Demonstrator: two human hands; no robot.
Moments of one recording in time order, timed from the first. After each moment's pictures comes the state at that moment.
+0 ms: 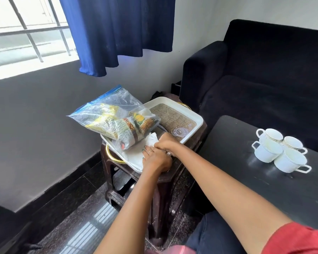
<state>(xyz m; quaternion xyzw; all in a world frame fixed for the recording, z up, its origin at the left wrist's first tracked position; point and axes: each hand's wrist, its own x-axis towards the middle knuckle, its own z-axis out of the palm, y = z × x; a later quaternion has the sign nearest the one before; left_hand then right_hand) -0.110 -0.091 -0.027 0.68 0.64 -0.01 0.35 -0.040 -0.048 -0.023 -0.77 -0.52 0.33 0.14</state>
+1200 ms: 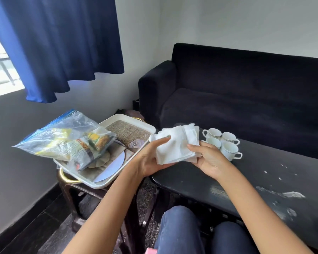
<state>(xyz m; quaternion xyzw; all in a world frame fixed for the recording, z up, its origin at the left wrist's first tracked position) -0.031 -0.146 0.045 0.36 0.29 0.18 0.87 0.110 -0.254 0.067 -0.53 -0.16 0.51 0.66</state>
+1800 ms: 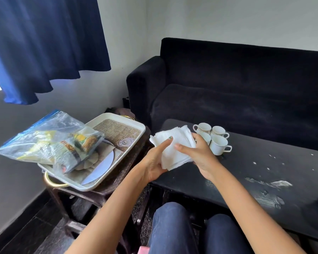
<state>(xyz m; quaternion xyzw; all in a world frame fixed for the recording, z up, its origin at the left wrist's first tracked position) -0.003 -0.174 0.032 0.43 0.27 0.15 0.85 0.115 -0.267 0.053 -0.67 -0.30 0.36 0.58</state>
